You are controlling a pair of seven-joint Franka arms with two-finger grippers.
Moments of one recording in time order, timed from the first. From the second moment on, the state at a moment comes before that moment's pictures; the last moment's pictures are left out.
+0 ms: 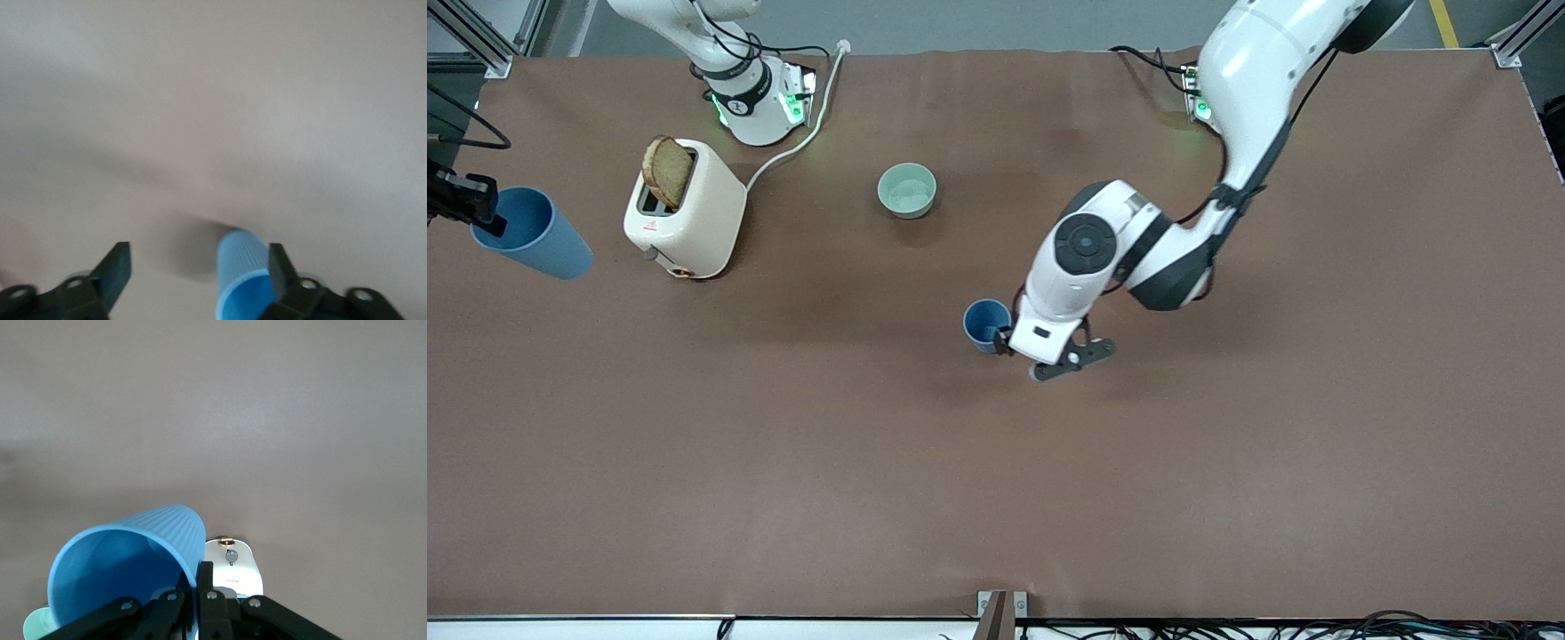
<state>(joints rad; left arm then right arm) -0.38 0.64 -0.35 -1.42 0.14 2.11 -1.08 0.02 -0.08 -0.10 -1.63 -0.04 1.56 -0.02</state>
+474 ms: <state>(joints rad) -0.18 0.36 -0.35 -1.38 0.14 1.85 -0.76 0.04 -0.12 -0.09 -1.65 0.03 1.58 0.05</state>
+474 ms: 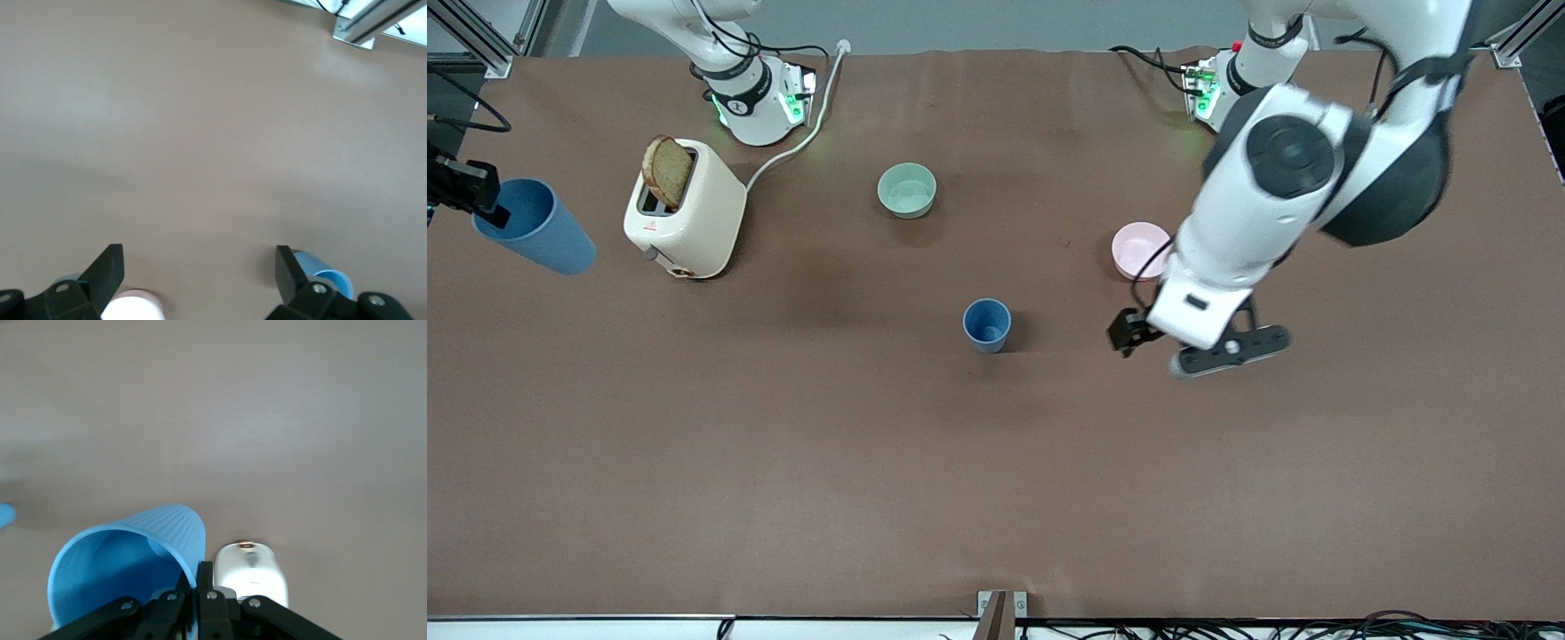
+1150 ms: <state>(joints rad) -0.03 0.09 -0.27 -1.42 0.12 1.59 -0.26 0.50 0.08 -0.08 -1.67 0.11 1.89 0.55</state>
